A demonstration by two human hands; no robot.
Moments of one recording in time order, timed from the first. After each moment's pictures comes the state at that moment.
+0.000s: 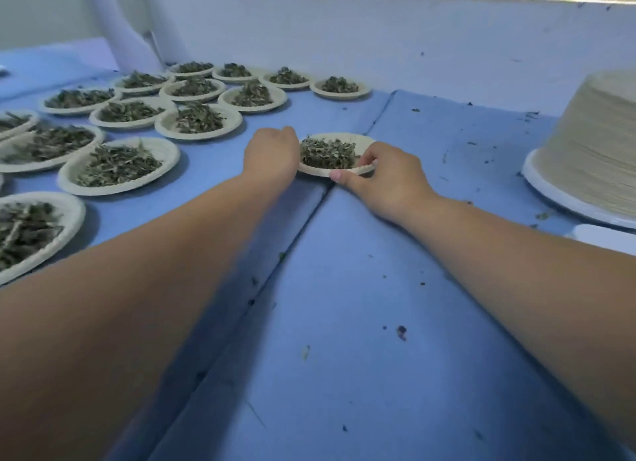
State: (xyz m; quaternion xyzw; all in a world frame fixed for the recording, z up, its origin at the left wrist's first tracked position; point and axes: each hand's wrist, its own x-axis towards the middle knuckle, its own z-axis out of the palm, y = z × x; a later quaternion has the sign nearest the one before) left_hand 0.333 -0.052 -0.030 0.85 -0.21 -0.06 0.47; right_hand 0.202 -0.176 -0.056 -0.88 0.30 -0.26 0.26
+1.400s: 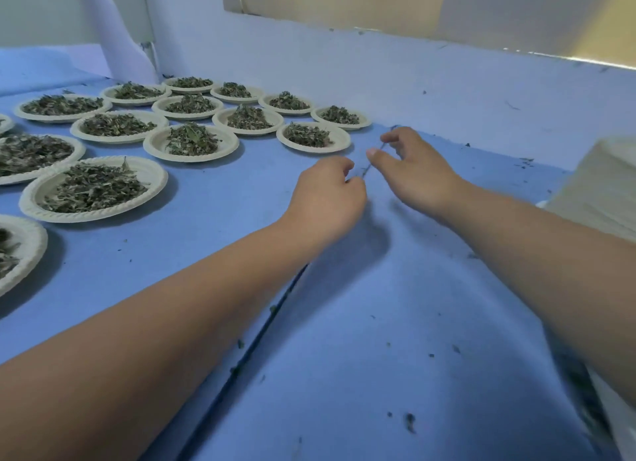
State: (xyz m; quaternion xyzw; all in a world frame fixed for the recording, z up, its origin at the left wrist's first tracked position) left_hand 0.292 -0.080 -0.018 0.80 -0.38 -0.05 0.46; right_hand 0.229 -0.234 -0.007 -0.88 0.27 -0.24 0.31
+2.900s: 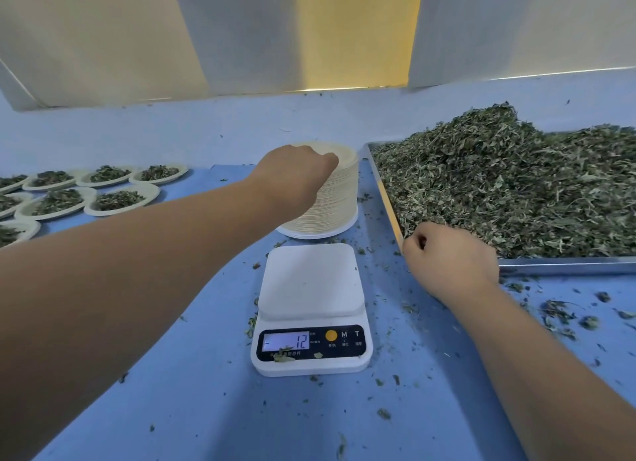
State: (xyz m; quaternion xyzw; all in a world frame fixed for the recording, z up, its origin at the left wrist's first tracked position) left_hand 0.038 -0.239 0.072 0.66 -0.70 0.28 0.00; right_hand -0.205 -0.273 -0.034 -0.78 0.57 -0.25 -0.04
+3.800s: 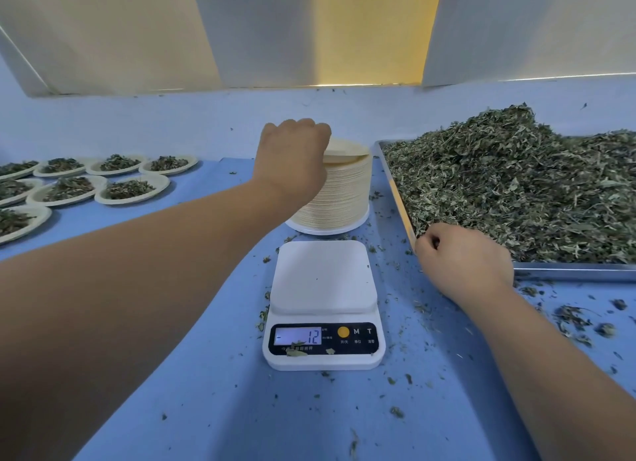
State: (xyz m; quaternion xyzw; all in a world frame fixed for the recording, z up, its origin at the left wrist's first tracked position) left_hand 0.041 -0.231 0.075 0.71 -0.62 0.29 0.18; right_hand -0.204 -0.272 -0.033 -0.78 0.57 -0.25 -0.03
